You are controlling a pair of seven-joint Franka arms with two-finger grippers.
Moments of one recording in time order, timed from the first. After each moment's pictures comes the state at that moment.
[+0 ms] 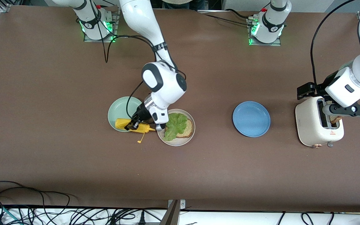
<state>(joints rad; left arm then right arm) 0.15 0.29 -0.31 -1.31 0.07 1.47 -0.11 1.29 1.04 -0.85 -1.35 -0.23 1.94 -0.46</state>
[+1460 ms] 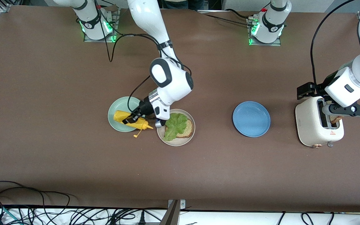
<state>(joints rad) 0.15 0.29 -0.31 -1.31 0.07 1.47 -0.10 1.35 1.07 -1.03 -1.30 -0.10 1.81 -0.43</state>
